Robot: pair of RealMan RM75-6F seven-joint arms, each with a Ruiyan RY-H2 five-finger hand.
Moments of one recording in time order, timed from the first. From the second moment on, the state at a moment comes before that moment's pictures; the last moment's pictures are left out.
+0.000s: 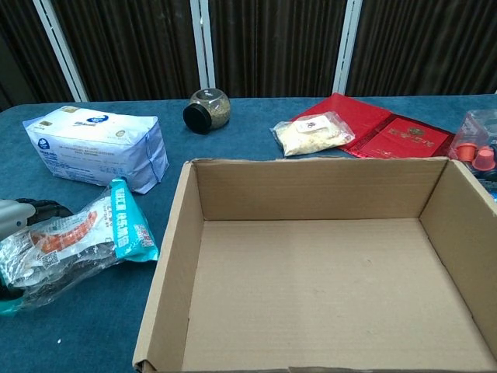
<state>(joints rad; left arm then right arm) -0.40 -1.47 -0.04 -1.73 0.97 1.15 0.82 0.09 -1.11 0.04 -1.61 -1.54 1.45 -0.02</state>
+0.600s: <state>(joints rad) -0.37 -1.52 0.00 -1.64 1.31 1.33 0.65 0.09 -1.10 0.04 -1.62 -1.53 1.45 -0.02</state>
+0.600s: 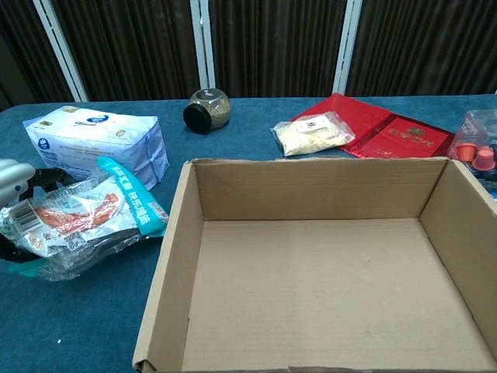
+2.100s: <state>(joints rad) -0.64 -1.57 -0.18 -2.09 1.30 1.19 1.01 0.09 -1.10 0.04 -1.62 -1.53 1.45 0.01</state>
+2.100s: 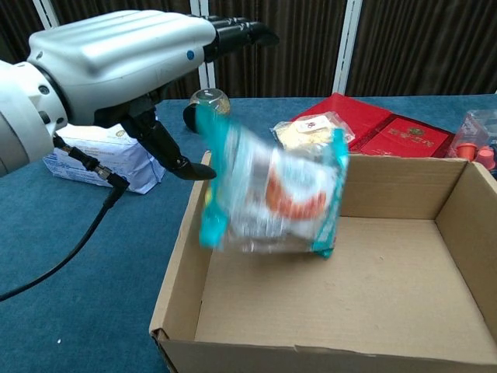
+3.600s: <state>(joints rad) -0.82 -1.33 -0.21 -1.41 0.78 0.84 0.71 0.10 -1.09 0.03 -1.65 -1.49 1.40 -0.01</state>
